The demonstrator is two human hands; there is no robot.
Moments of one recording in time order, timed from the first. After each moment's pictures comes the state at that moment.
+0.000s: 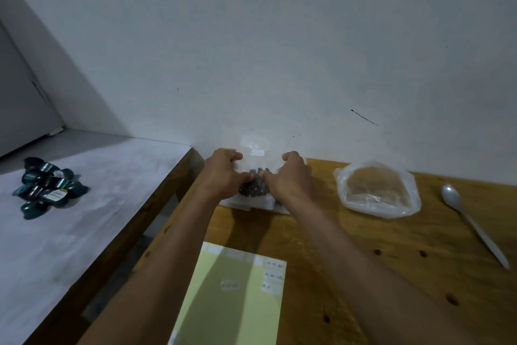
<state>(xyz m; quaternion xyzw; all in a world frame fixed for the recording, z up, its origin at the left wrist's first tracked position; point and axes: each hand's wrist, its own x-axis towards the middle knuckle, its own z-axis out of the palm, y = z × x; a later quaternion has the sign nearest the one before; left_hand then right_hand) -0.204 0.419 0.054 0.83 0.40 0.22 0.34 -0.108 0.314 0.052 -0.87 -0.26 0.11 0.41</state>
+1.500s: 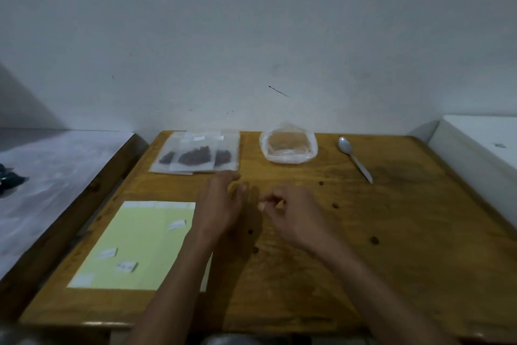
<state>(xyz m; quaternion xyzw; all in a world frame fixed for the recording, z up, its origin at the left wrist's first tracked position) -0.240 0.235 0.019 0.89 0.27 0.25 0.27 -0.170 0.085 0.051 -0.86 -0.37 0.09 0.34</state>
